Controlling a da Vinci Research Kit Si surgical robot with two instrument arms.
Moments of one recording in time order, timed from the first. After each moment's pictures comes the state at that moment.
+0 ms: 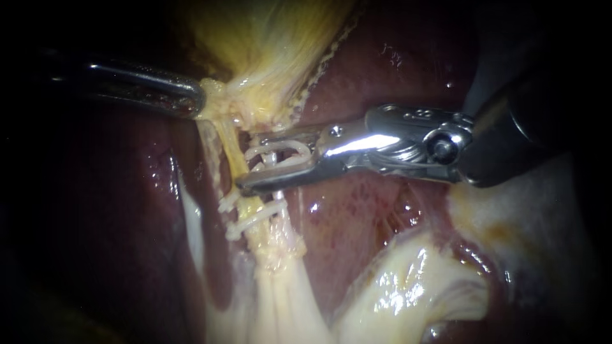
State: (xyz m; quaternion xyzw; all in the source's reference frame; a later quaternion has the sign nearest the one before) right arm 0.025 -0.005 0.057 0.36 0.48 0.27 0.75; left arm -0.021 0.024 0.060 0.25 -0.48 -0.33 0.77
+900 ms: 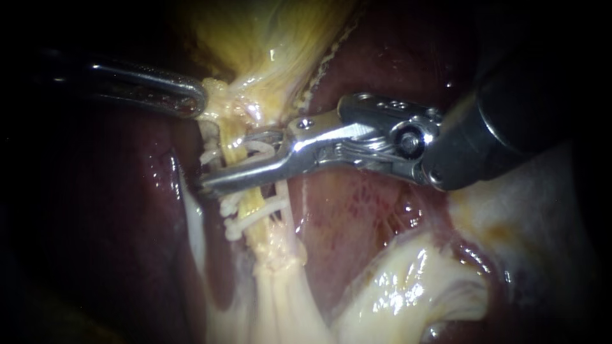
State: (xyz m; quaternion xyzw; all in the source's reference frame) right arm 0.029 -0.003 0.053 0.45 0.57 0.26 0.64; left arm -0.021 0.023 0.060 0.25 -0.48 -0.33 0.77
